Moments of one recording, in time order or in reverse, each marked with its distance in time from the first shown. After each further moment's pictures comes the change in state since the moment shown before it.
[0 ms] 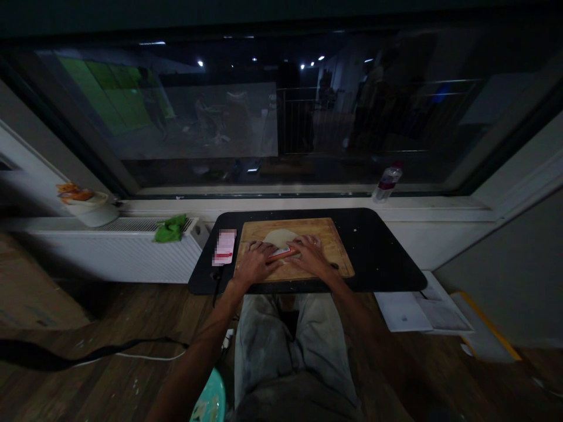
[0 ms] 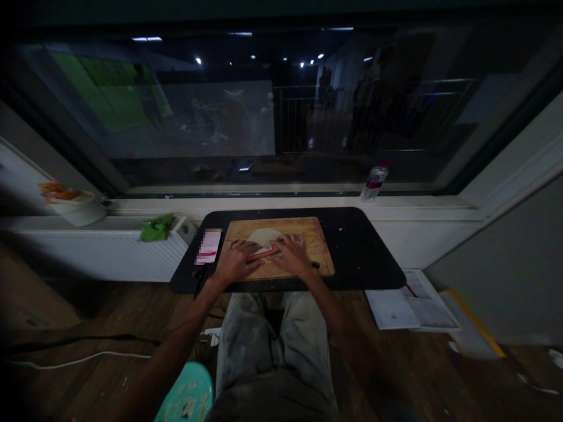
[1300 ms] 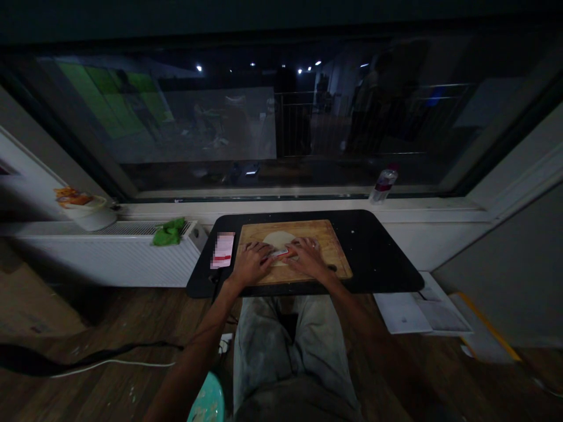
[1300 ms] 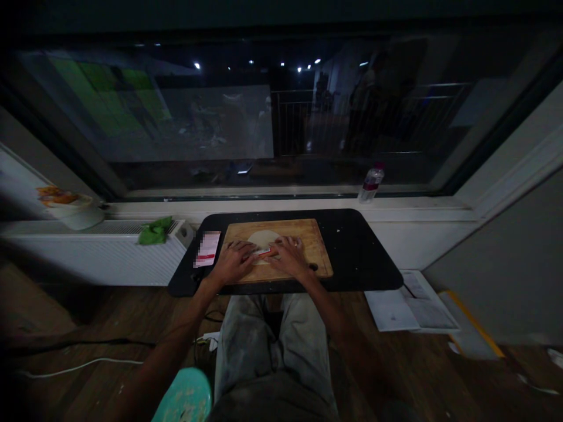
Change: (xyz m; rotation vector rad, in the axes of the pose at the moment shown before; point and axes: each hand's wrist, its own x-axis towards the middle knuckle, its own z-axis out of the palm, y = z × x) left_hand 0.002 -0.006 -0.007 -0.037 0.014 -0.012; right_hand -0.002 -0.007 -0.001 -0.013 0.010 0.033
